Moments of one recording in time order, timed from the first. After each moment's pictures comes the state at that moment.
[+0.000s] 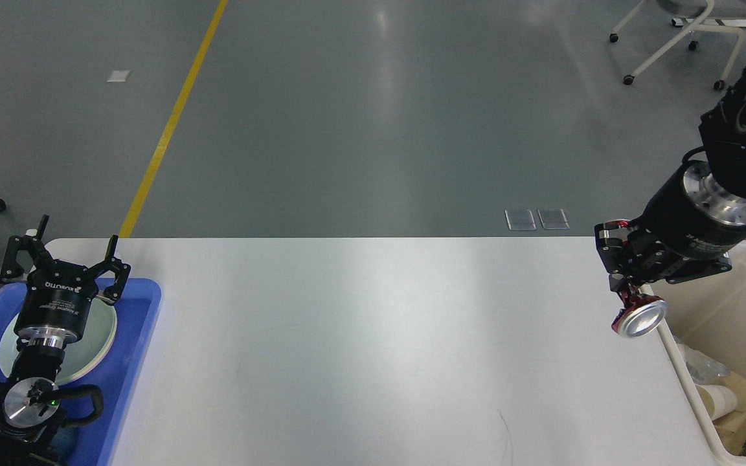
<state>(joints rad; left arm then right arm) -0.31 0.28 -1.38 -0.66 0.14 -0.62 -0.33 2.35 -0.37 -1.41 1.62 0.04 0.64 -0.15</state>
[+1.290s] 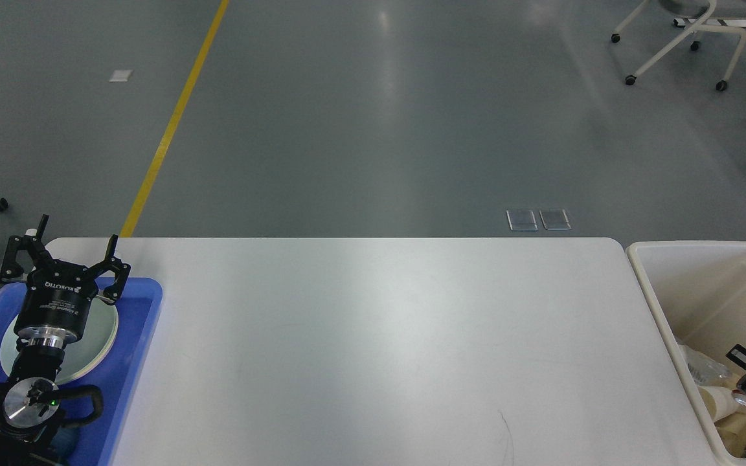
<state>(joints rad) -0.31 0.28 -1.38 -0.66 0.14 -0.62 -0.33 0.69 -0.46 -0.81 0.28 -0.02 -0.07 -0.15</state>
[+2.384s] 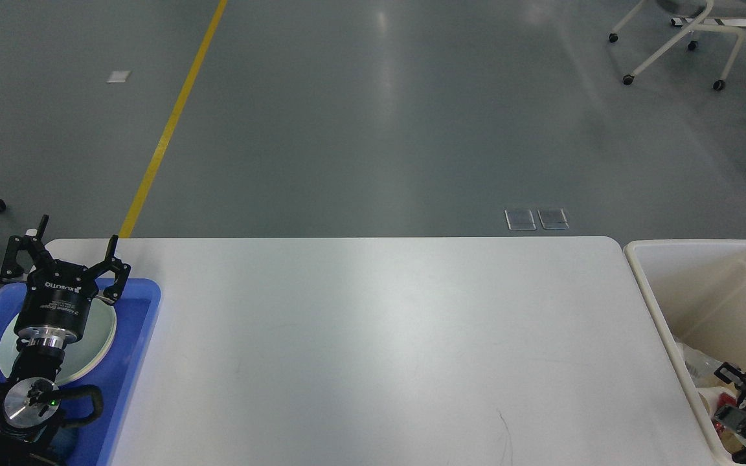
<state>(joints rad) -0.31 0.28 -1.38 -0.66 0.14 -0.62 -0.33 0.61 -0.40 -0.80 0.28 -0.01 -0.25 -0.16</state>
